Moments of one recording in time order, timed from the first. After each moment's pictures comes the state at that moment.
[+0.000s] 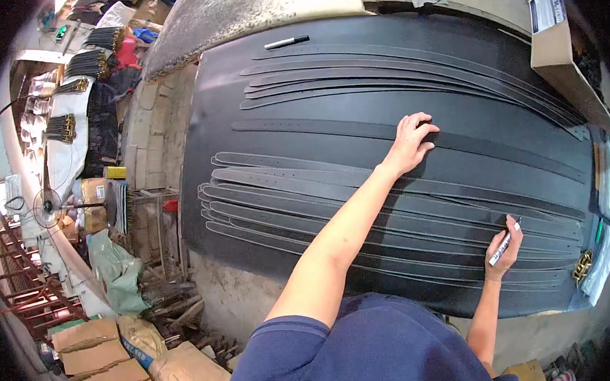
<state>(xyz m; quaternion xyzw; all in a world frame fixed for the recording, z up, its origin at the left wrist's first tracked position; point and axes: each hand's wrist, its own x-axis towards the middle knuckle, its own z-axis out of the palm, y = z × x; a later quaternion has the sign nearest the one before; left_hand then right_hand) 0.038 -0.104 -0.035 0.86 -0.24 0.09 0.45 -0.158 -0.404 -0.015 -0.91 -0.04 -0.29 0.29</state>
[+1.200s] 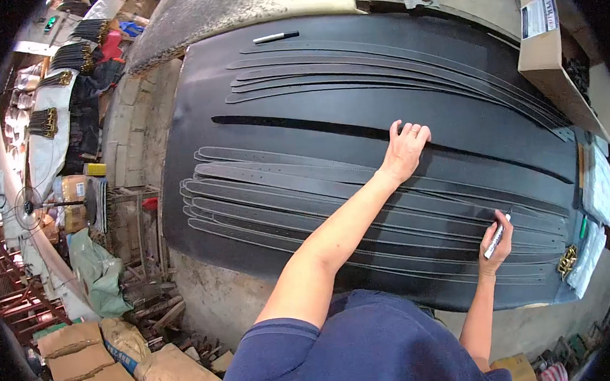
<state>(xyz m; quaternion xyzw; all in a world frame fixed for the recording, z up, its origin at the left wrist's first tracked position) 0.015 -0.125 -0.021 0.91 -0.22 0.16 0.31 -0.155 -0.403 0.006 -0.92 0.01 -0.24 0.32</state>
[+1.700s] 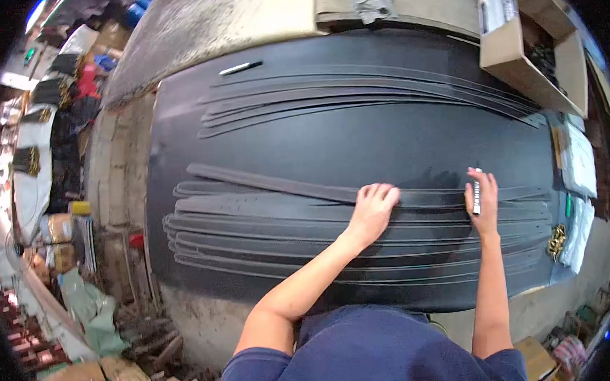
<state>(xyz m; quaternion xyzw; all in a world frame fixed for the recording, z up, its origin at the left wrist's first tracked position) -0.075 -0.114 0.009 0.90 -0.26 0.09 0.34 -0.066 -0.420 0.033 -0.96 -0.11 -0.16 0.21</state>
